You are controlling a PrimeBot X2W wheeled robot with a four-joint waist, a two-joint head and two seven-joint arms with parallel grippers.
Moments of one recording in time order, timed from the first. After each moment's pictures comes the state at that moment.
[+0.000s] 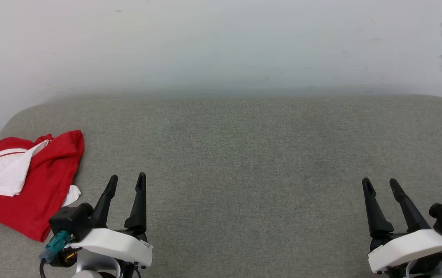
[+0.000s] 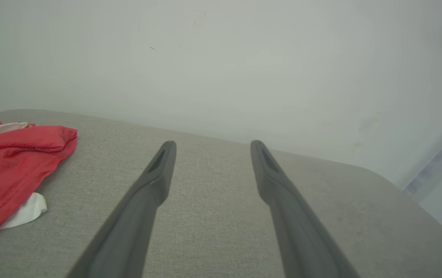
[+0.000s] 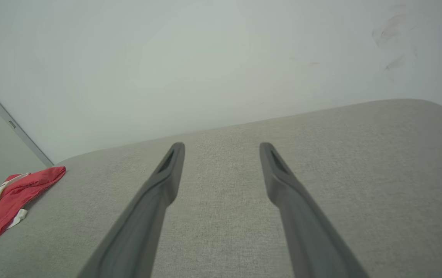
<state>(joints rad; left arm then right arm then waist) -0.04 0.12 -0.09 0.06 -0.44 -0.06 -0.15 0.01 -0.08 -0.04 0.02 0.36 0.13 -0.03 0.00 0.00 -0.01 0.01</state>
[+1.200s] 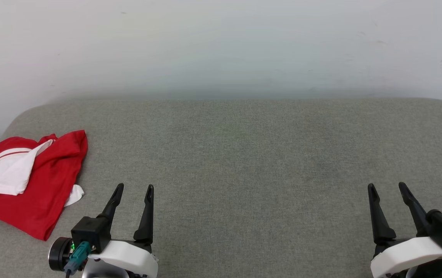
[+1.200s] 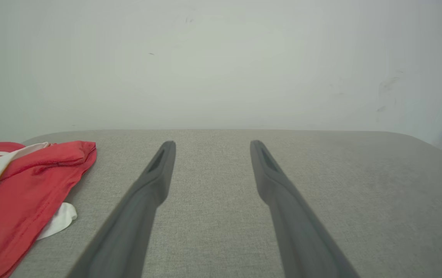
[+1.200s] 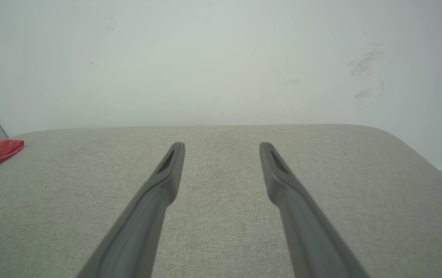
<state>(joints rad) -0.03 0.12 -0.11 0.14 -0.22 -0.06 -0.23 0.04 -0.05 -0.08 0.00 0.14 0.13 -0.06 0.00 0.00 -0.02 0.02</state>
